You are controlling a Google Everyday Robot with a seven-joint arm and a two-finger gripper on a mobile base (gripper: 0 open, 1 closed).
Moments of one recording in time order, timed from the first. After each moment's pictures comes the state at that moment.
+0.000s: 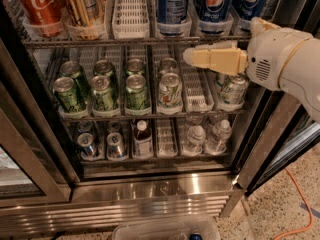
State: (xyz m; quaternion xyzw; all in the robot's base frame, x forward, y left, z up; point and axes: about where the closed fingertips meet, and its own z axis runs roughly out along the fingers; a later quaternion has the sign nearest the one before) arm 0.538 -0.134 1.039 -0.24 0.70 0.14 0.66
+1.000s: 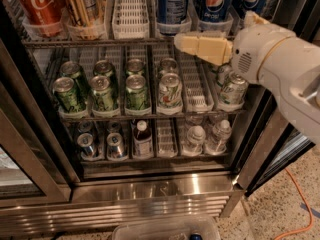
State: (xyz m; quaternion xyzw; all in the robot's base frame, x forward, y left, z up) arm 0.559 -0.122 1.051 -0.20 0.67 0.15 0.70
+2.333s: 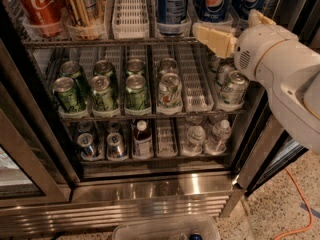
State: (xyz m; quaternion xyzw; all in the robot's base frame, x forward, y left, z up) arm 0.585 -0.155 1.049 -0.14 0.67 0.09 0.72
